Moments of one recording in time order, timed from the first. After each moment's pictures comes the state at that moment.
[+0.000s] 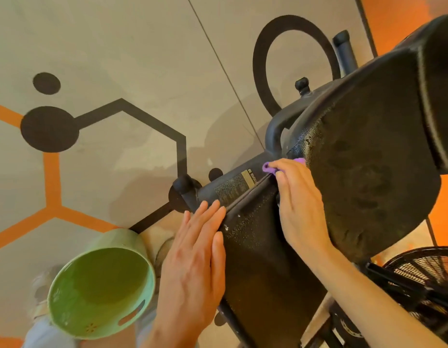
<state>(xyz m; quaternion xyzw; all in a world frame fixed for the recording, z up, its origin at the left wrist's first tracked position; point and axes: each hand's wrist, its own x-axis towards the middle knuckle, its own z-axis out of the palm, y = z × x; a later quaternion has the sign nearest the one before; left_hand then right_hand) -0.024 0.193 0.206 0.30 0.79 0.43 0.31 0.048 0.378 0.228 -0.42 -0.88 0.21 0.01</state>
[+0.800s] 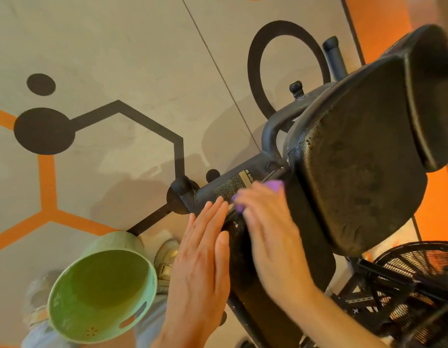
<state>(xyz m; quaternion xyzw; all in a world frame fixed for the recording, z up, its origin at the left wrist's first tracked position) -0.027 0.185 0.207 0.27 0.76 0.47 0.37 0.037 0.301 0.251 -0.36 -0.89 0.27 -0.03</state>
